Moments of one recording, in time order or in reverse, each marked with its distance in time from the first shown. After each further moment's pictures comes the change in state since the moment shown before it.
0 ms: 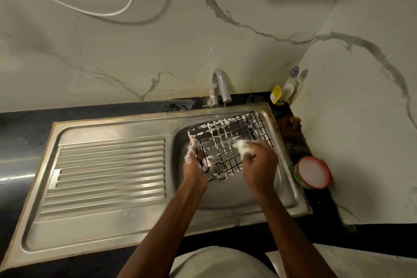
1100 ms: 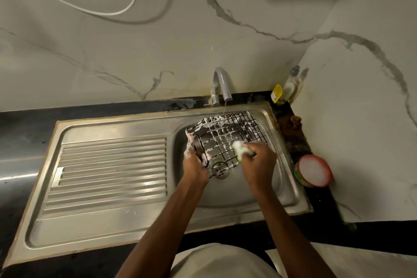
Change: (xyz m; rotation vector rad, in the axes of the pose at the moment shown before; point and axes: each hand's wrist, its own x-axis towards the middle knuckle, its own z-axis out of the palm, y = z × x) left_hand 0.013 -0.002 -0.001 -0.084 0.016 0.043; right_hand -0.005 -0.004 0.000 0.108 -0.026 0.113
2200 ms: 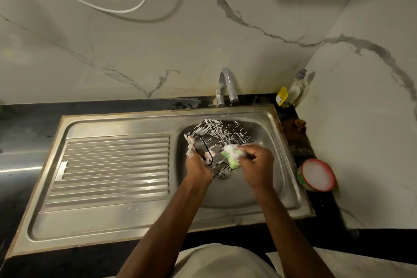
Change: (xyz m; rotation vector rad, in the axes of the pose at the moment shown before) left_hand 0.001 0.006 0.002 0.013 0.064 -0.082; right_hand 0.001 0.006 0.008 0.180 -0.136 -0.044
